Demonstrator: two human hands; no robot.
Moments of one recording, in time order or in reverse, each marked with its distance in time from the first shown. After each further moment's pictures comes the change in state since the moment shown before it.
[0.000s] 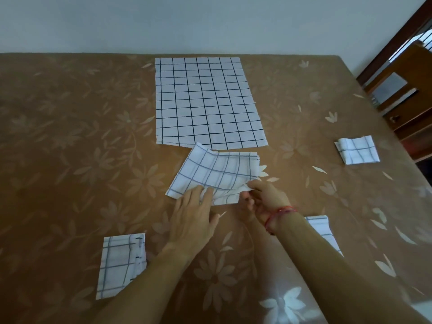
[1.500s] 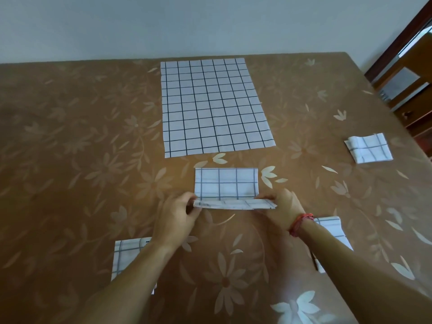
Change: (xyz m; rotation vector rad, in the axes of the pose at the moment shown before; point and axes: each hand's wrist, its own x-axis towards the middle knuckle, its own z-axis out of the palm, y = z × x) left_hand 0.005 -0.053 -0.016 -0.371 0.067 -0.147; right_hand 0.032 0.010 -0.047 -1.380 -0.033 -0.762
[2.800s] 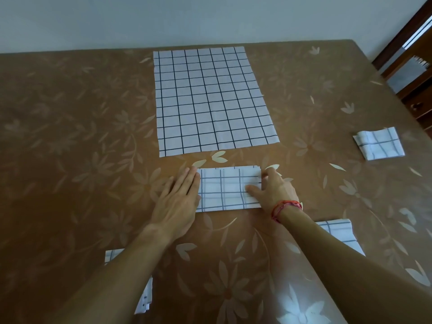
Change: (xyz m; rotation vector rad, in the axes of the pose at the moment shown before) left_hand 0.043 -0.033 0.025 0.599 -0.230 0.283; right_hand 0.041 -0.031 0.010 0.051 0.062 0.330
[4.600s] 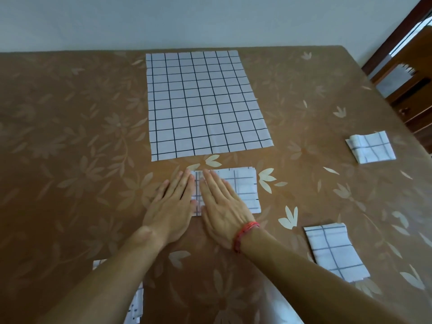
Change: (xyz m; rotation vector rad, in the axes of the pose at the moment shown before) left_hand 0.008 0.004 -0.006 -0.062 -0.097 -0.056; right_hand -0.016 -0.030 0.085 -0.291 0.107 -0.729
